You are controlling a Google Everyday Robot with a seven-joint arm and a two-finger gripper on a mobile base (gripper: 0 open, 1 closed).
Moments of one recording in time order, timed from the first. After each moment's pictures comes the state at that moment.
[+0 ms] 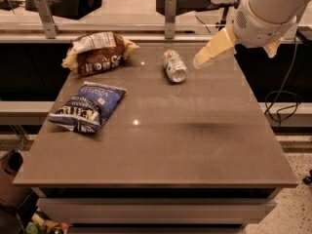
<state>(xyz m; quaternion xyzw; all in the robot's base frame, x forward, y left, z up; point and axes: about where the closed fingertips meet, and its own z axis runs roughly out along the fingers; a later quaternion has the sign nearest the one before) 0.559 -0.188 0.966 -0.11 0.97 0.01 0.21</state>
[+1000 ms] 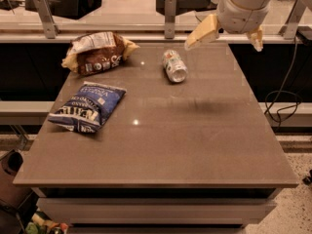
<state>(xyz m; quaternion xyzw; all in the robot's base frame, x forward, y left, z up) 0.620 -0.182 0.961 -0.01 0.98 0.01 0.19</state>
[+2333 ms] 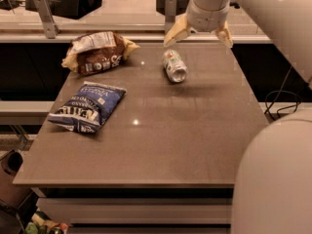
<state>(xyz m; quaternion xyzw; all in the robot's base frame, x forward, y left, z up) 0.686 -0.136 0.935 0.02 0.98 0.00 0.19</state>
